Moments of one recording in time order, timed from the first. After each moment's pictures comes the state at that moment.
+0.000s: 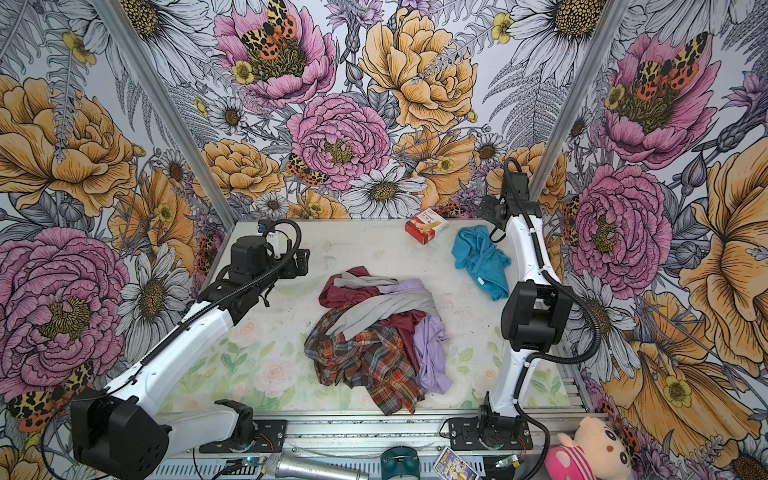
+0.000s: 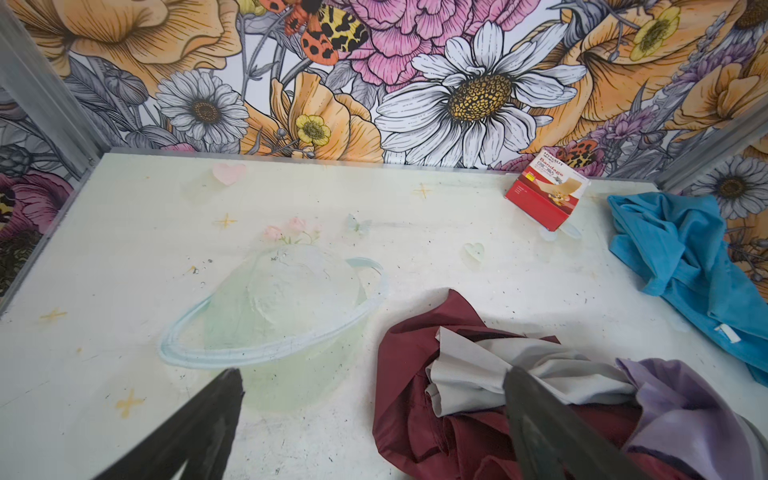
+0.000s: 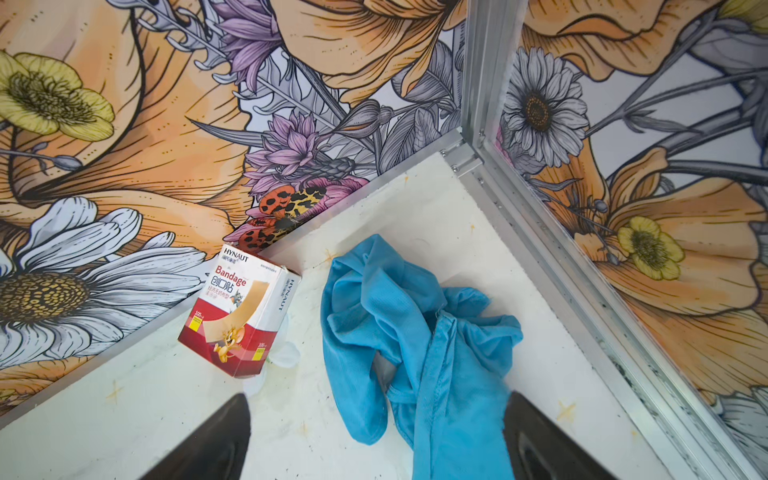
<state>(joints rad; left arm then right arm) -0.30 1.20 0.99 -0.24 -0.13 -0.24 -0.13 1.93 1.93 -0.78 0.04 0.39</state>
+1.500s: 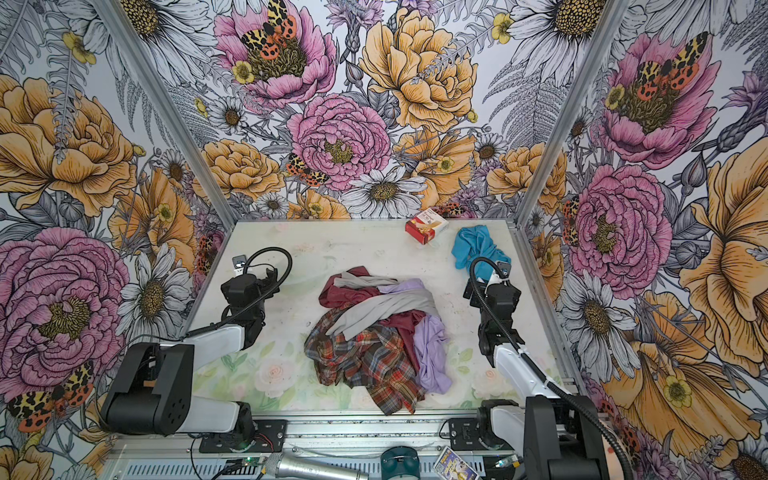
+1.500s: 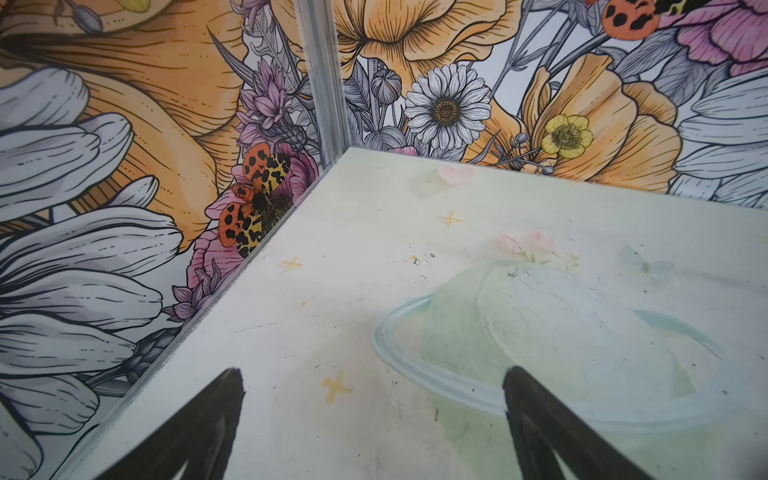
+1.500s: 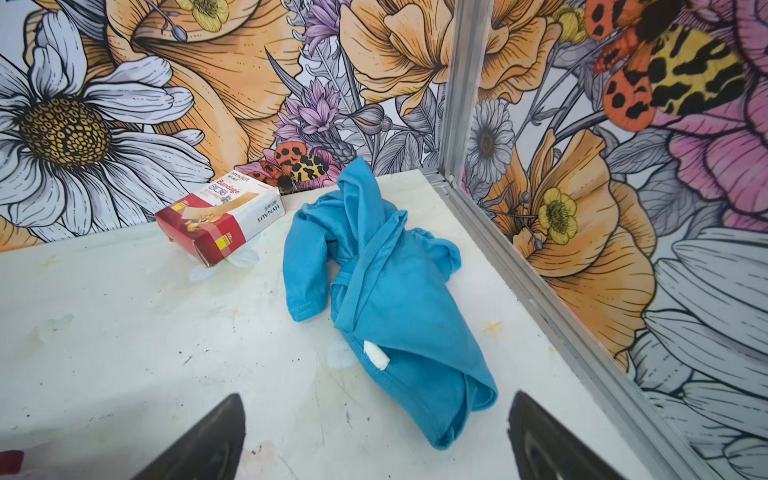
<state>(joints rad) -0.08 1.42 0.49 0.61 -0.47 -0.08 -0.01 1.13 0.39 0.40 0.22 0.13</state>
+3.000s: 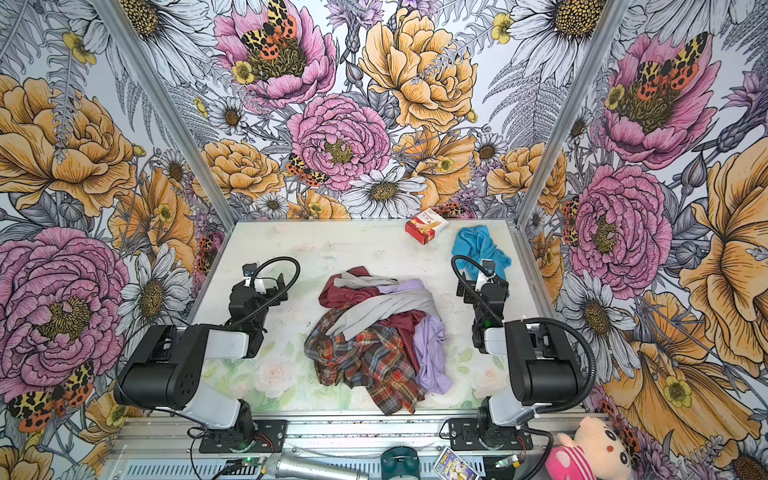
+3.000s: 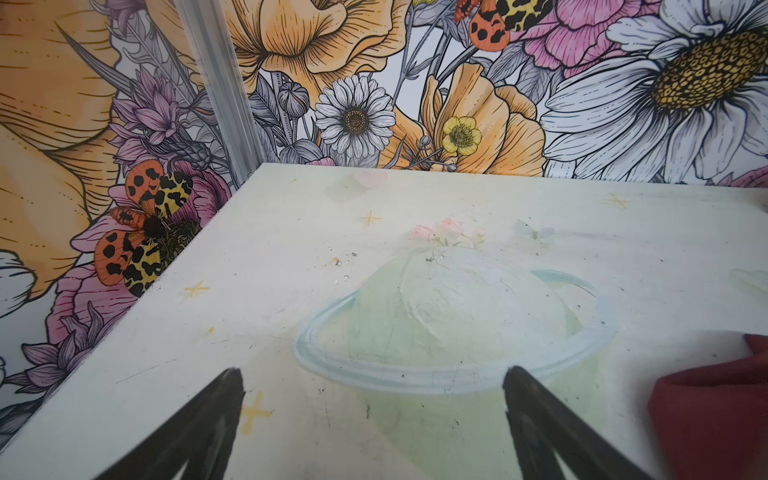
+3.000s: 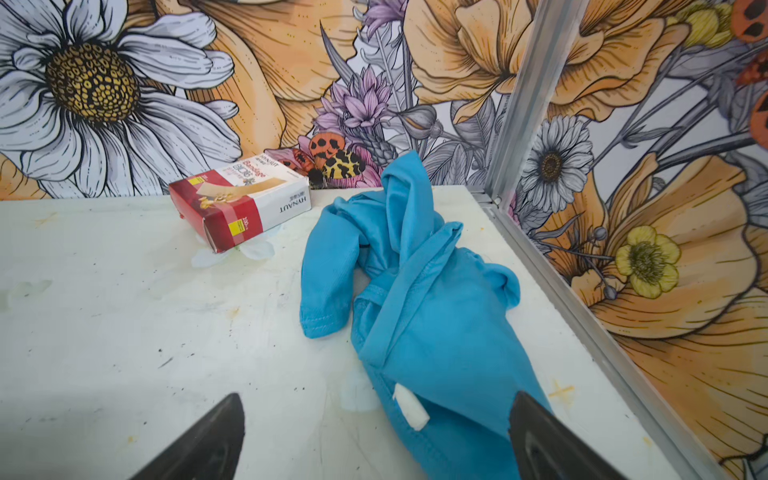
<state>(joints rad) -0.04 1.54 0.38 0.95 -0.19 -0.03 -0.04 1.55 0.40 0.88 0.09 0.00</state>
